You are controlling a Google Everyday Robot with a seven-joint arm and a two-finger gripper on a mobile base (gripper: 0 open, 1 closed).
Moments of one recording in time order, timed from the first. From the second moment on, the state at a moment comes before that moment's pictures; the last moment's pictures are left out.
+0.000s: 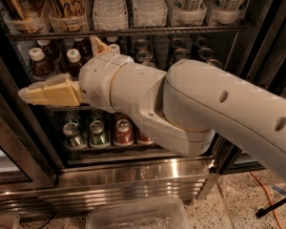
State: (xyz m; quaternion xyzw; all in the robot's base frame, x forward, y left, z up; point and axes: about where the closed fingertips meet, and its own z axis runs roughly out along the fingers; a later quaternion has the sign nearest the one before) arm 0.474 0.147 1.003 -0.38 0.62 0.29 0.62
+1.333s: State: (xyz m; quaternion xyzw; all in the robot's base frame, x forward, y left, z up) arm 0.491 0.159 1.054 -0.31 0.64 0.21 0.67
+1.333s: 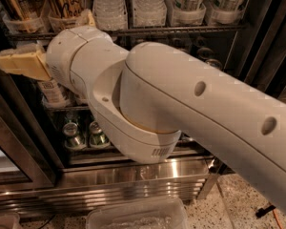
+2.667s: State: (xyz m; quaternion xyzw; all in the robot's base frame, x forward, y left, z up) arm 0.505 0.198 1.041 -0.26 0.64 0.20 0.69
